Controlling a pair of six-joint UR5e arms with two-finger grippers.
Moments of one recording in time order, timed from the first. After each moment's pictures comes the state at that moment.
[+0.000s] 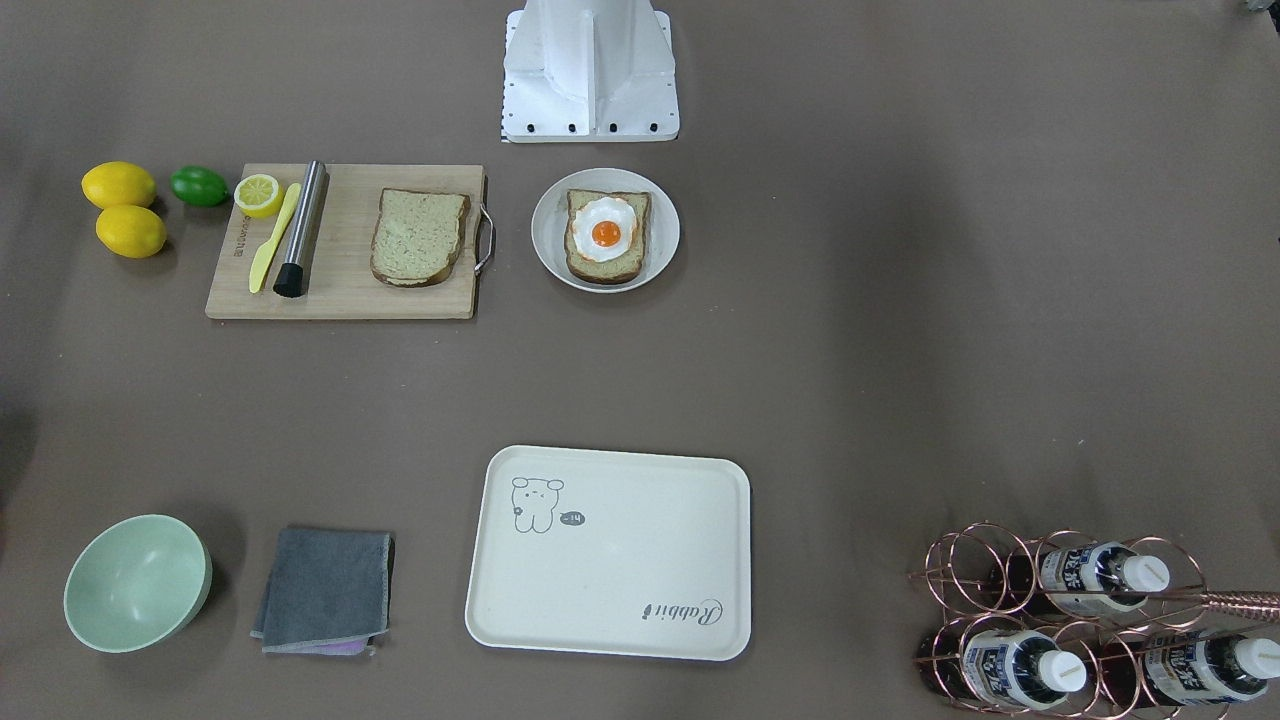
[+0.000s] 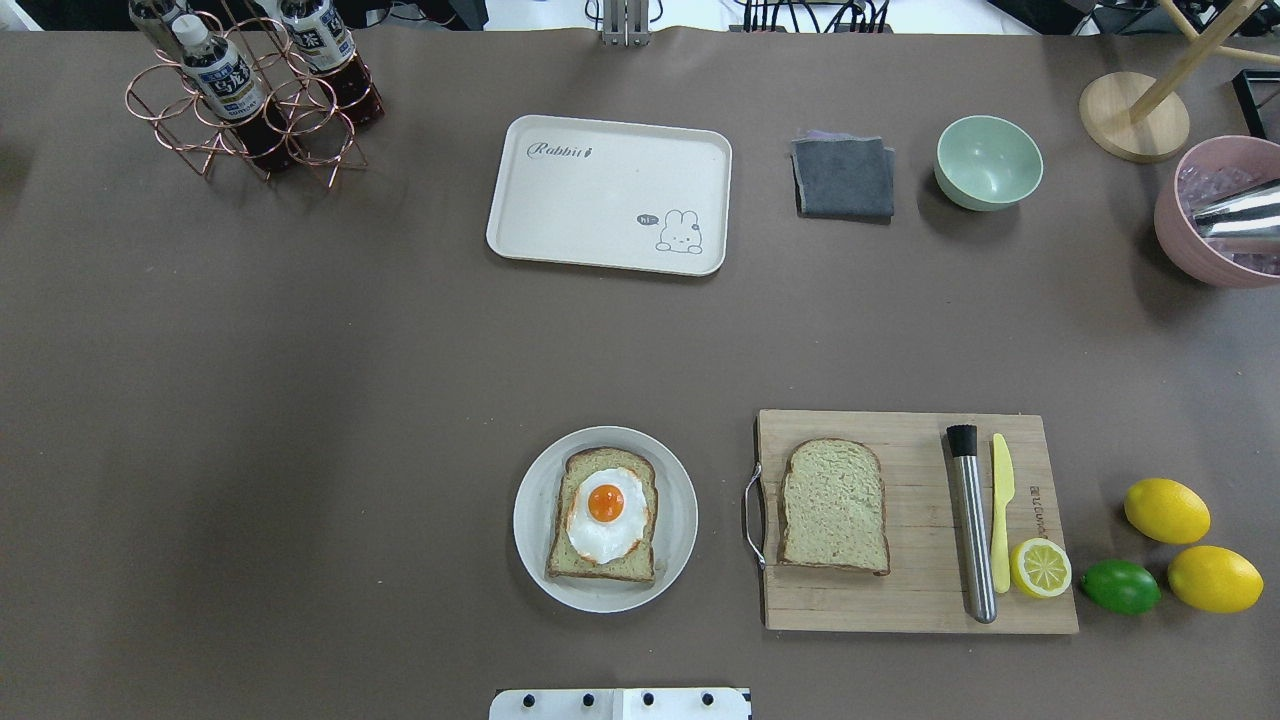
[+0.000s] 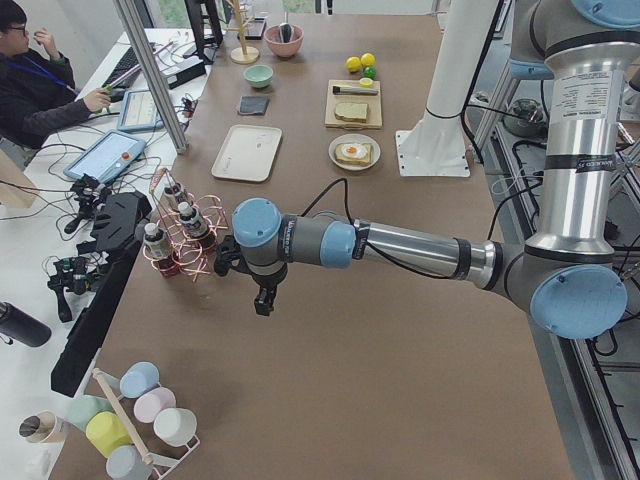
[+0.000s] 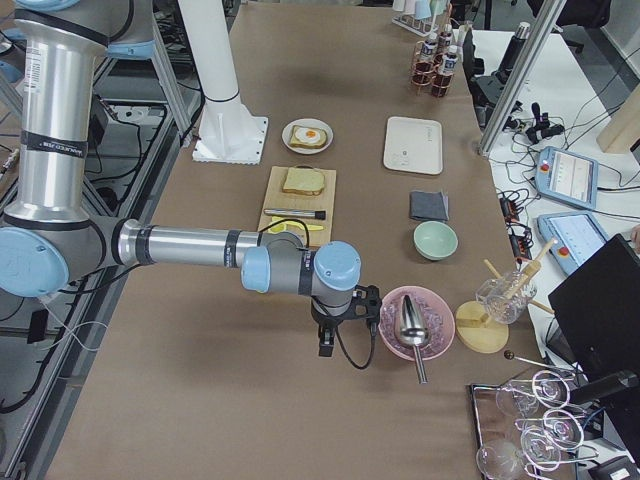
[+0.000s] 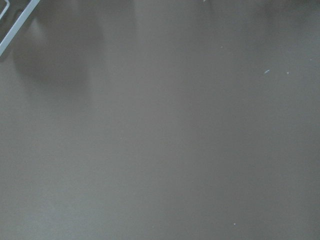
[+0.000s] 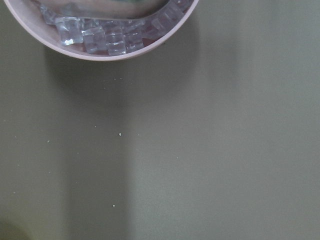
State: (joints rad) left arm -1.53 -1.58 -1.73 -1.57 -2.49 0.06; right arm 1.55 -1.74 1.72 -1.59 2.35 -0.01
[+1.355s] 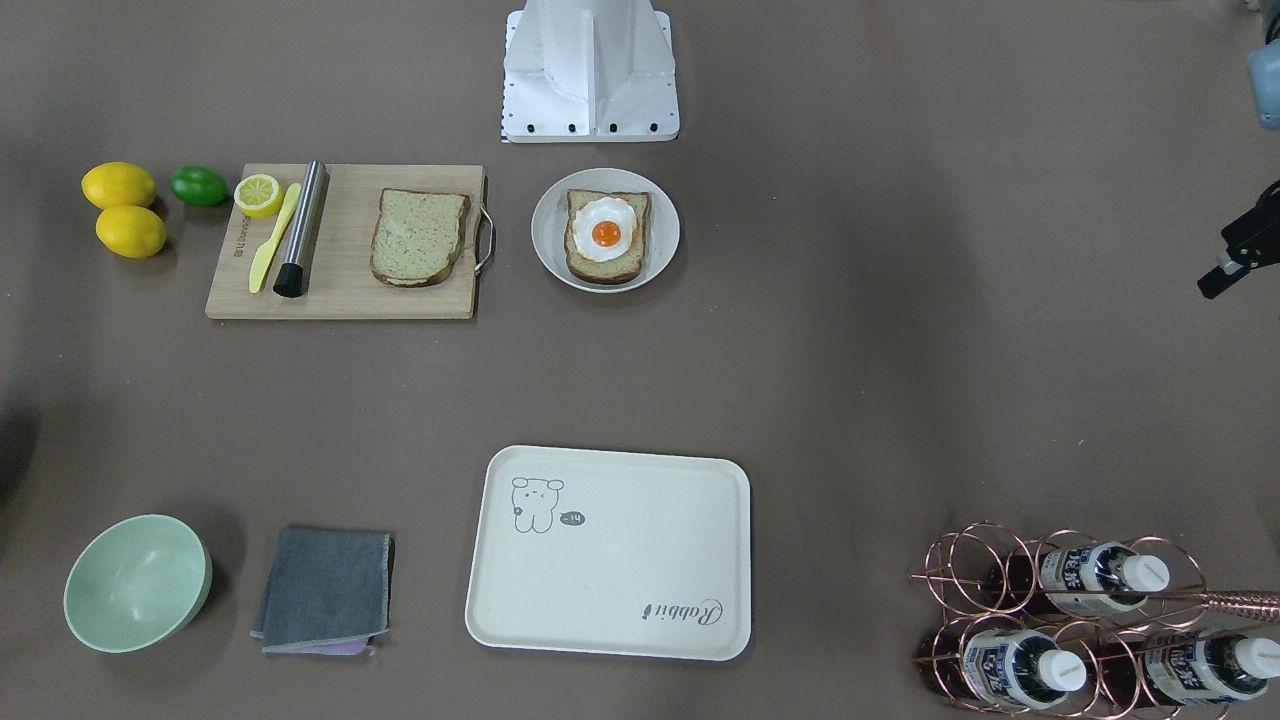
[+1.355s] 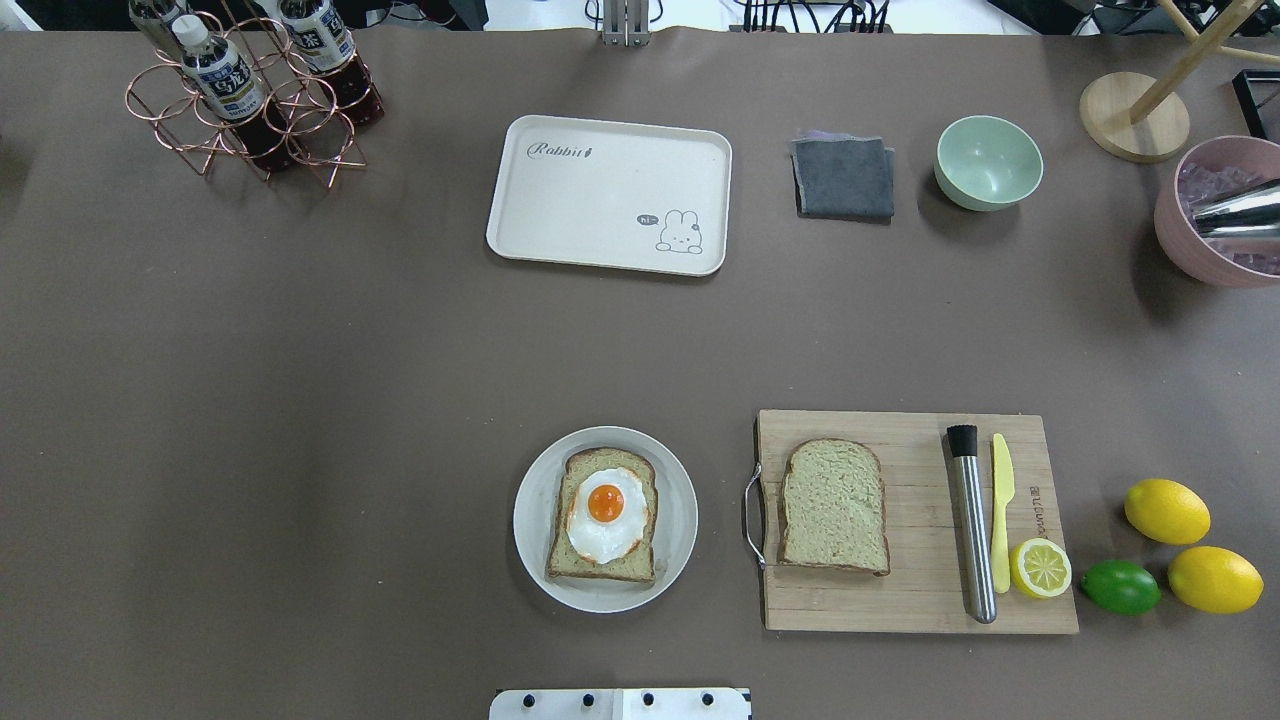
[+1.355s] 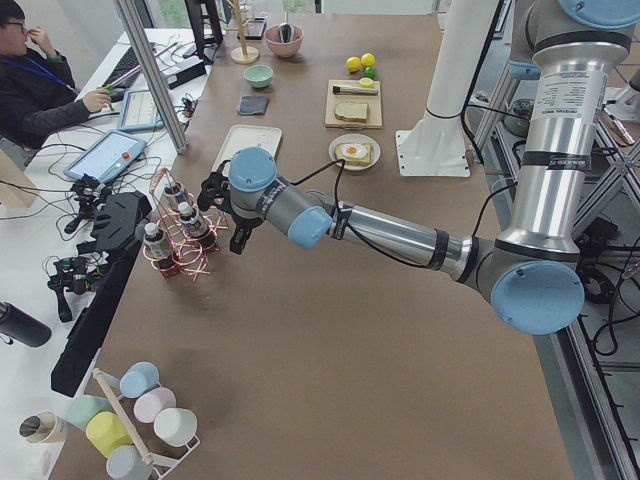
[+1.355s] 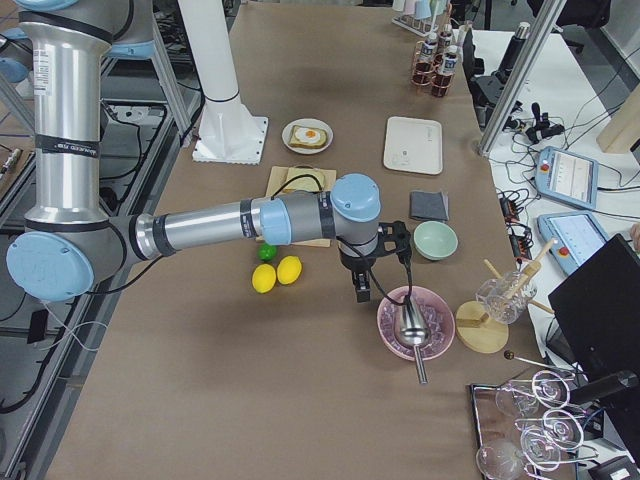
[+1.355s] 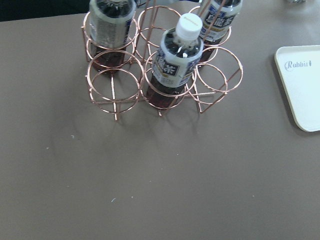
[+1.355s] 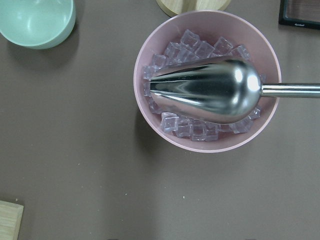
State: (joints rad) left arm -1.38 -1.73 -1.74 -1.97 -2.50 -0.41; right arm 1.53 -1.64 1.87 -1.59 2.39 0.05
